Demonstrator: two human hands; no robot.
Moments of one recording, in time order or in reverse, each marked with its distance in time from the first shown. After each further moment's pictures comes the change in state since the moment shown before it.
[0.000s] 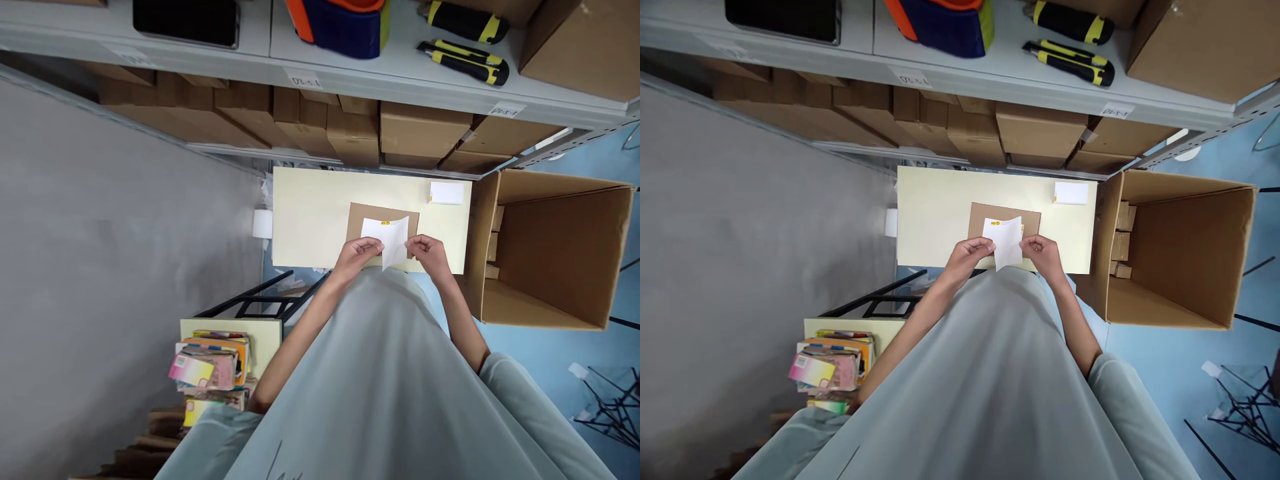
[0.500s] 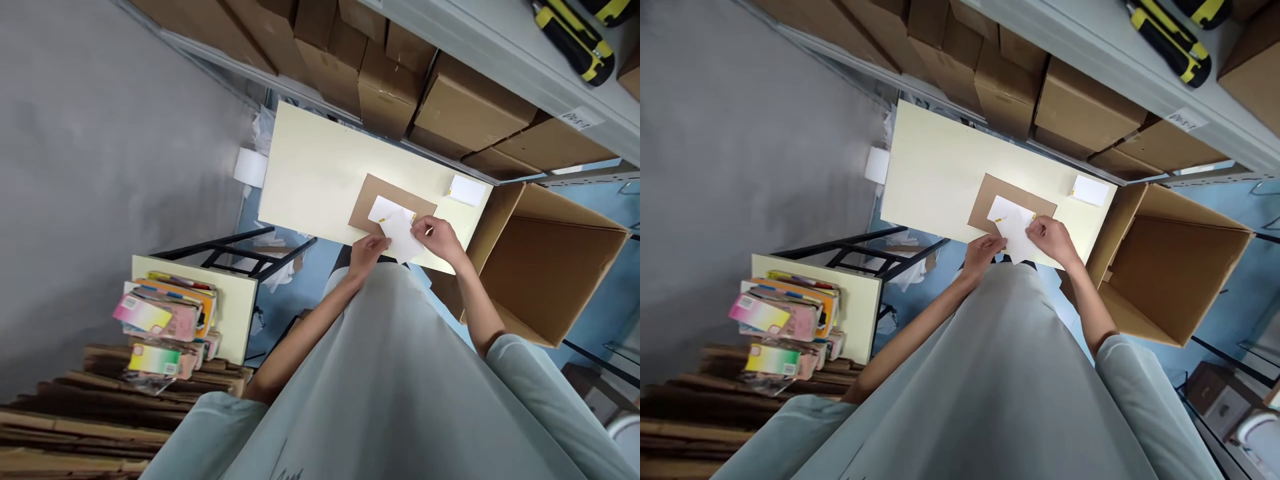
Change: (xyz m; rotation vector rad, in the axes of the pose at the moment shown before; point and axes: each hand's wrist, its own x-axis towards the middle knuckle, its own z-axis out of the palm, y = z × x) left_hand -0.001 -0.086 0.019 -0.165 0.365 -0.118; right_hand 0.055 -0.015 -0.006 -0.651 -0.316 -0.218
